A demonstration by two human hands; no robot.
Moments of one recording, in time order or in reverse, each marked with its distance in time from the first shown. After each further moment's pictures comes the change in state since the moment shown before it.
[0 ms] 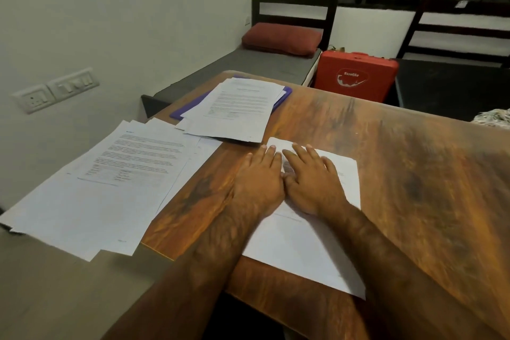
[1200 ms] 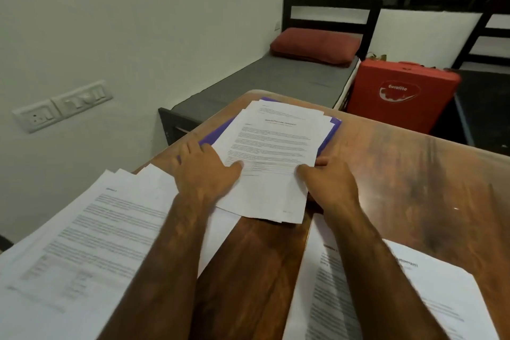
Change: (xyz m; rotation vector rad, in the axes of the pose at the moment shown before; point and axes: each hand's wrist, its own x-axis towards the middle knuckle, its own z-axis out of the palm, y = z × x) left_hand 0.148 -0.198 0.005 -0.253 0.095 -0.730; right_hand 0.214 -0.027 0.015 0.952 0.143 0.390
